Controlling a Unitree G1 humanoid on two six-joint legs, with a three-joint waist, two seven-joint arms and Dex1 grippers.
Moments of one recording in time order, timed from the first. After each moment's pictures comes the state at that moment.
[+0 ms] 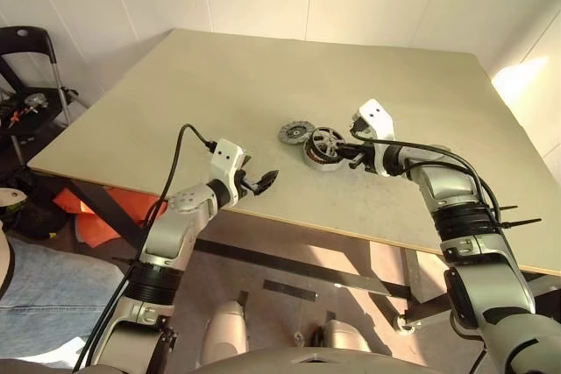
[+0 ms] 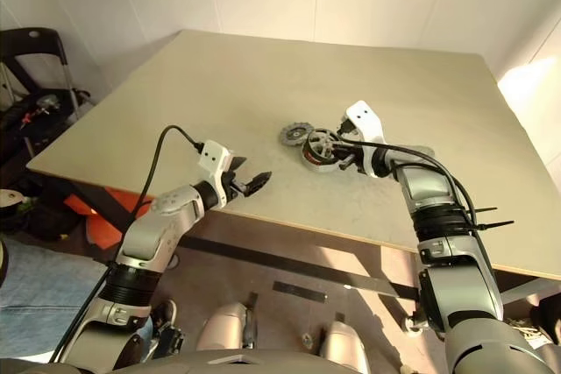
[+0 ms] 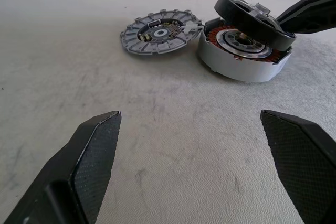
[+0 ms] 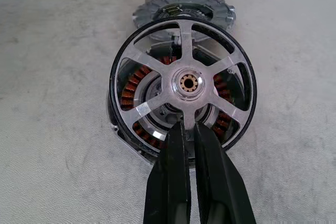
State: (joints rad) left arm -0.32 0.21 -0.10 -0.01 -0.25 0.49 -0.49; right arm -0.66 -0.49 0.07 0.39 0.05 0.53 0.84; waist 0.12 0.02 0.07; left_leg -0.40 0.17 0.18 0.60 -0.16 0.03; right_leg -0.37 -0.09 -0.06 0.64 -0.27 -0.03
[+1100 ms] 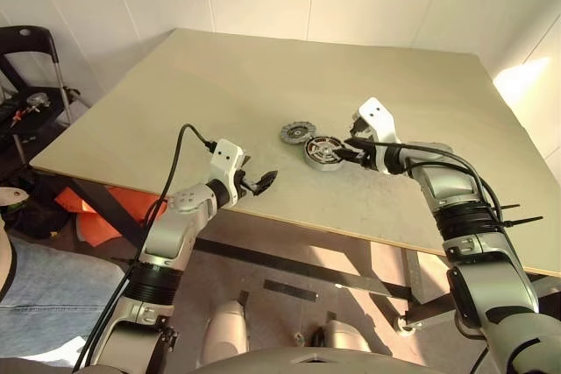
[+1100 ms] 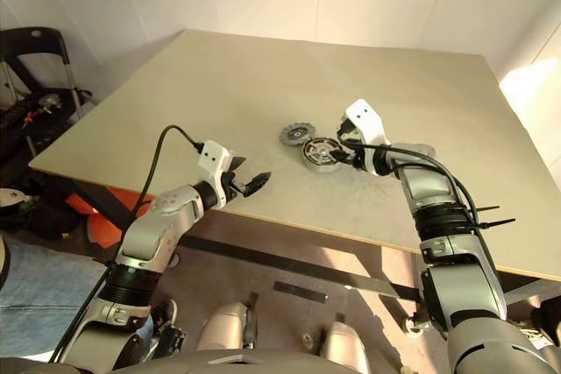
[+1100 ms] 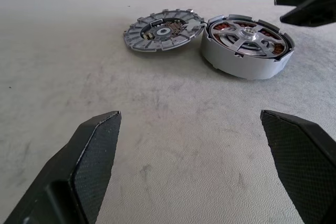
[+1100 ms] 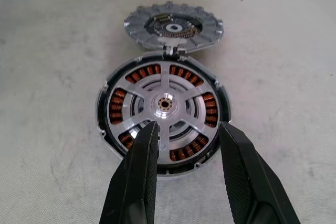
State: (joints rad) left arm -0.32 0.21 -0.10 -0.01 -0.23 0.48 -0.50; right arm -0.69 -0.49 0.06 0.40 0.07 0.49 0.81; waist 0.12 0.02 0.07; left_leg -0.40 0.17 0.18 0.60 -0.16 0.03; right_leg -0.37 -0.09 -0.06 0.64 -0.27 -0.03
